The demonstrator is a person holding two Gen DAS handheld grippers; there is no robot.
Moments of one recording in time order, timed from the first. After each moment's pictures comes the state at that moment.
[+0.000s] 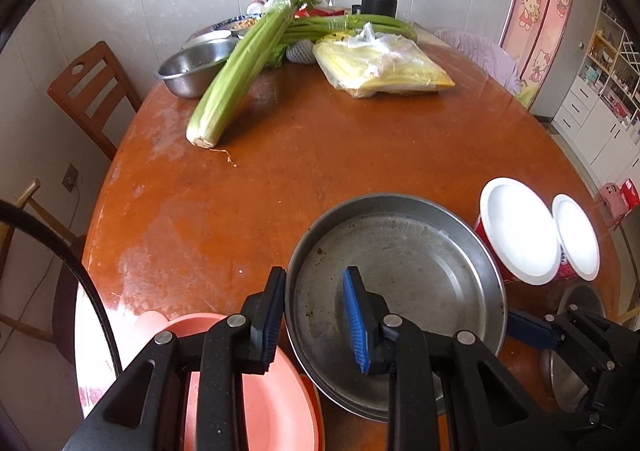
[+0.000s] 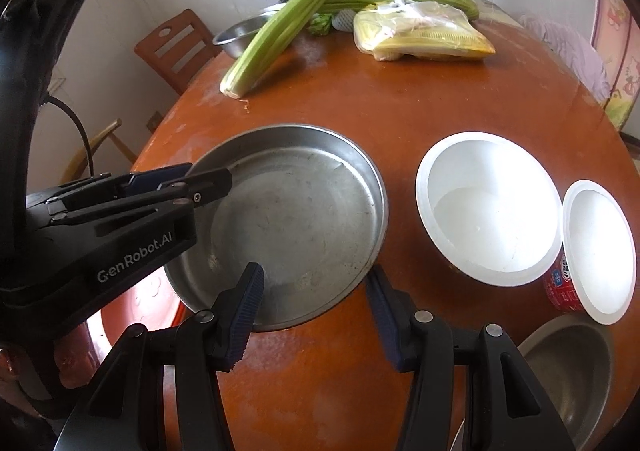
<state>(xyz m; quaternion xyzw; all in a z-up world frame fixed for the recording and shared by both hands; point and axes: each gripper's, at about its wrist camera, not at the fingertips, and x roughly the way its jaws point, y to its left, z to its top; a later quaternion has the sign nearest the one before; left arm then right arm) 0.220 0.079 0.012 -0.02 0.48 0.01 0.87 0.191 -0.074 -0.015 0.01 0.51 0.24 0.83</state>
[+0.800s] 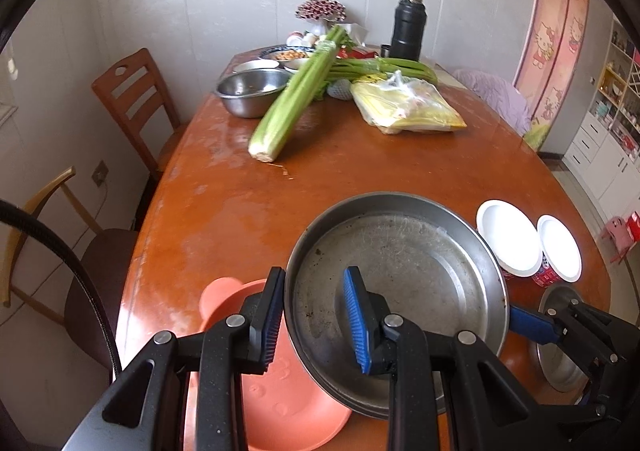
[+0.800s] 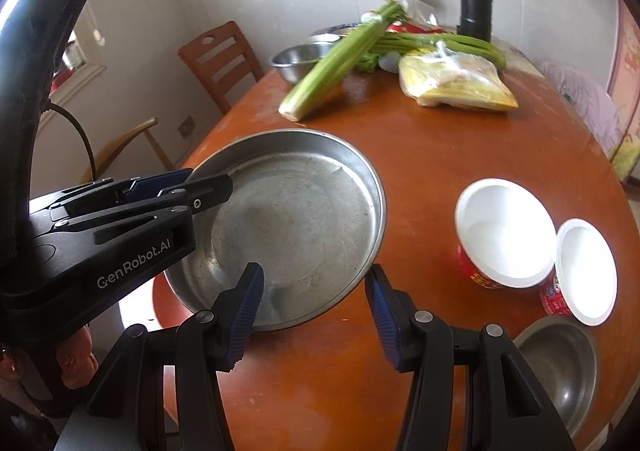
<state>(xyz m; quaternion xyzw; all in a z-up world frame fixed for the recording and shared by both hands) 0.151 0.117 0.054 -0.05 0.43 0.05 0.90 0.141 -0.046 0.032 -0.02 0.45 0.28 0.85</state>
